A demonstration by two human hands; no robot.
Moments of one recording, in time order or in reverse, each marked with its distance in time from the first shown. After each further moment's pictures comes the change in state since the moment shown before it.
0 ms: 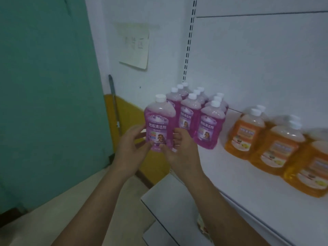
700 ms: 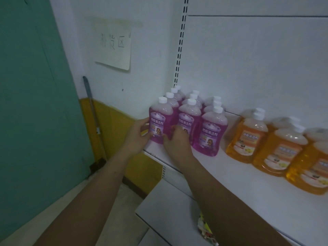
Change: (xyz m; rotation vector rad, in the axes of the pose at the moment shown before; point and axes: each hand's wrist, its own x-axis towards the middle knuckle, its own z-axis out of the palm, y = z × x) left_hand 0.142 -0.101 0.013 0.018 -0.267 0.015; right_hand 0.104 0.044 0.047 -0.335 0.127 0.195
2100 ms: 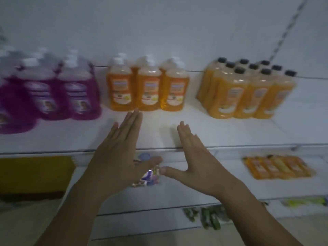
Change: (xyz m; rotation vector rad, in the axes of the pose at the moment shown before) left_hand -0.156 0.152 0.176 0.549 -0.693 0.495; right_hand -0.279 0.087 -0.247 -0.536 -0.037 0.271
